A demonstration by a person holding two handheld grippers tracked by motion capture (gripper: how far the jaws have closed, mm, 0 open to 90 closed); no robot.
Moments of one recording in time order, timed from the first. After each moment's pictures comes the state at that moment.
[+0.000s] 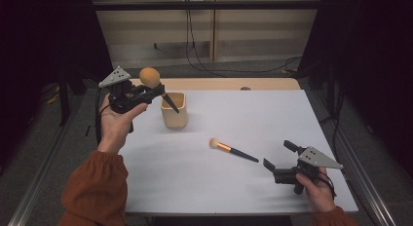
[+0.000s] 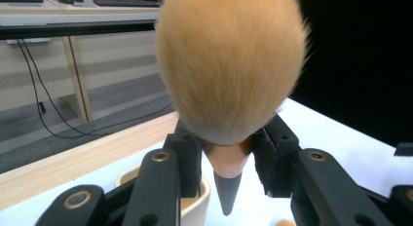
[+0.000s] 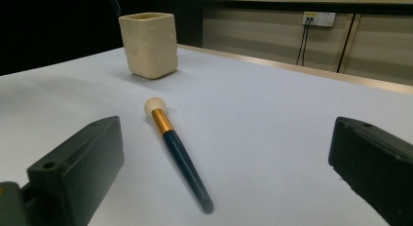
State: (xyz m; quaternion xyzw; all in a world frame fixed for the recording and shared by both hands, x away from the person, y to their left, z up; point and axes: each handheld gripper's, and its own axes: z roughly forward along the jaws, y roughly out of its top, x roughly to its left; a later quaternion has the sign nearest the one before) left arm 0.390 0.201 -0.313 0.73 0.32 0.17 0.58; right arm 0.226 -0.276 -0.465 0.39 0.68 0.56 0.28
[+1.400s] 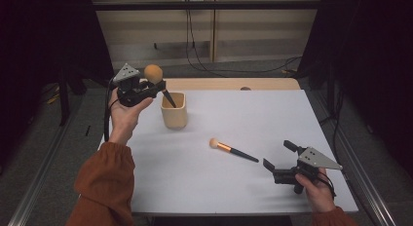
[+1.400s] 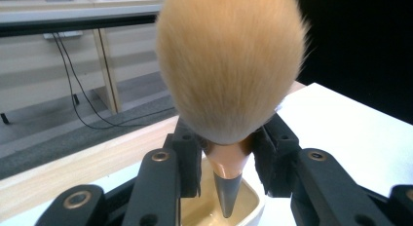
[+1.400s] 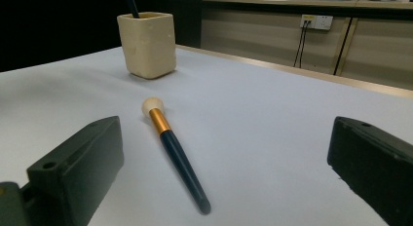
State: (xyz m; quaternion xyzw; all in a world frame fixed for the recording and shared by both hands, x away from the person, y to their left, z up) left arm 0.426 0.194 -0.338 0.73 0.35 0.21 0.55; right arm 0.225 -0.275 -0.465 0.38 0.68 0.56 0.29
